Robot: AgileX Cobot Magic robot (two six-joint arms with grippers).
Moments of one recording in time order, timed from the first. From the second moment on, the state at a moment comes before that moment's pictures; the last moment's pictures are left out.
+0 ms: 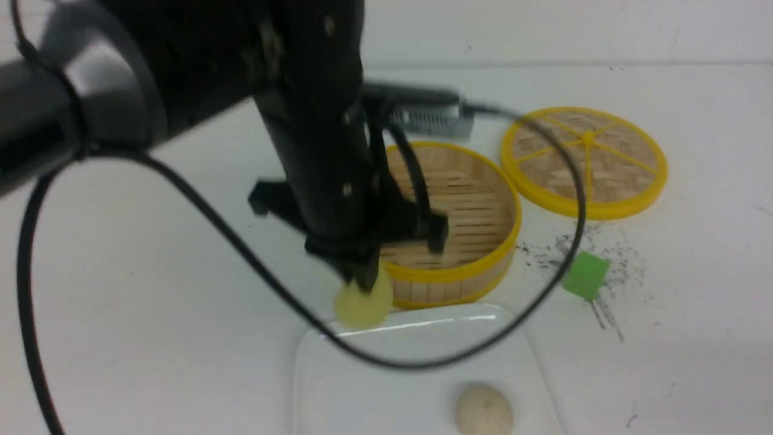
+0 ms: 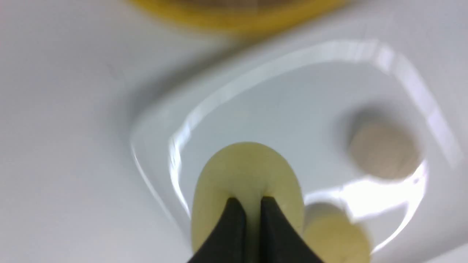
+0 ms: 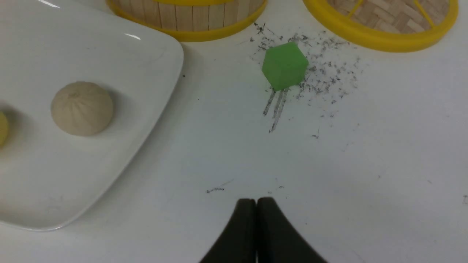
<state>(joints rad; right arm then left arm) 0.71 0.39 -0.47 -0.29 0.83 0.28 -0.72 1.70 -1.45 -0.02 1.22 -0.32</state>
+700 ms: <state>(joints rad) 0.71 0.27 -0.72 -0.16 1.21 0.29 -0.78 1.82 -1.37 0.01 1.01 -0.41</state>
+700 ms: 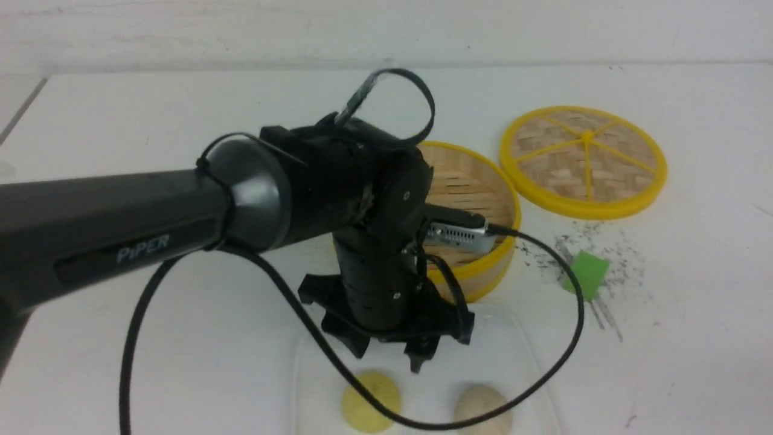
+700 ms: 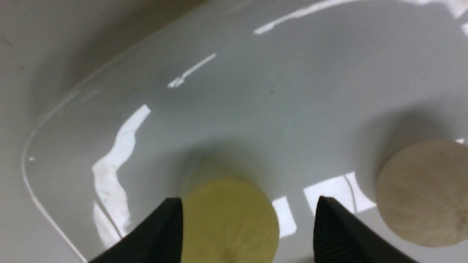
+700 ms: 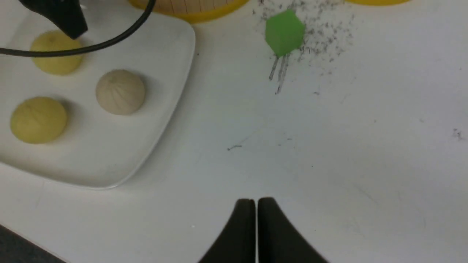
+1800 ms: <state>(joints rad) 0.71 0.08 -0.36 0.06 0.61 0.00 -0.78 1.80 -1.42 0.05 1.03 -0.41</state>
